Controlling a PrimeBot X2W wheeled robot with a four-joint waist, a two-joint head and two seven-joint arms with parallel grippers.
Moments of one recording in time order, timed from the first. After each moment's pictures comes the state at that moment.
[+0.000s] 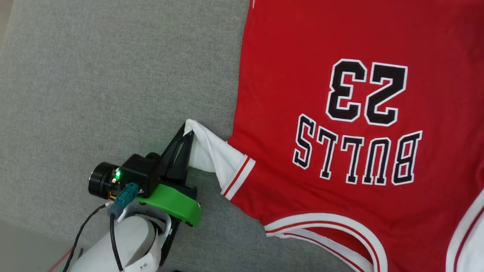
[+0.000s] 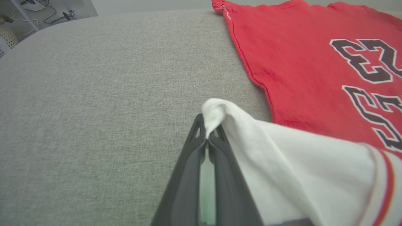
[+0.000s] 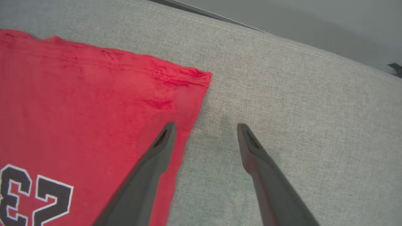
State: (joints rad) left arm -0.38 0.51 -0.71 -0.04 -0.60 0.28 -0.26; right arm -1.23 -0.62 0.26 0.55 0.57 0.13 1.07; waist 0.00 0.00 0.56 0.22
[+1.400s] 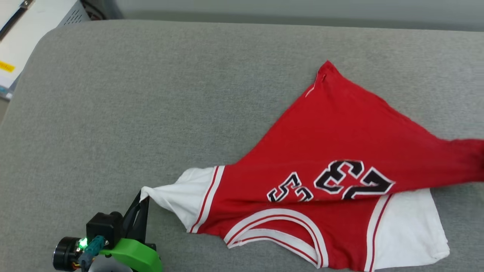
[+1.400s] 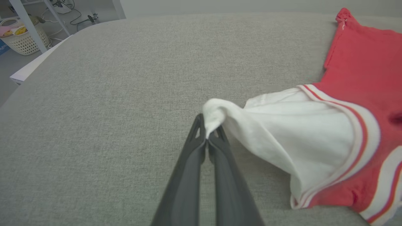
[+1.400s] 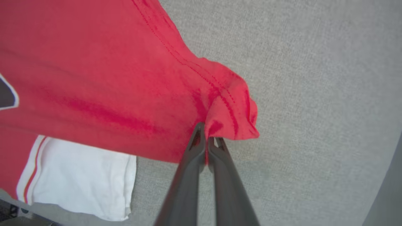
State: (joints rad) left arm -0.07 0.54 -0.55 0.05 -0.61 0.27 -0.26; right arm -0.46 -1.00 0.51 0.21 0.96 0.13 0.66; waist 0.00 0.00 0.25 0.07
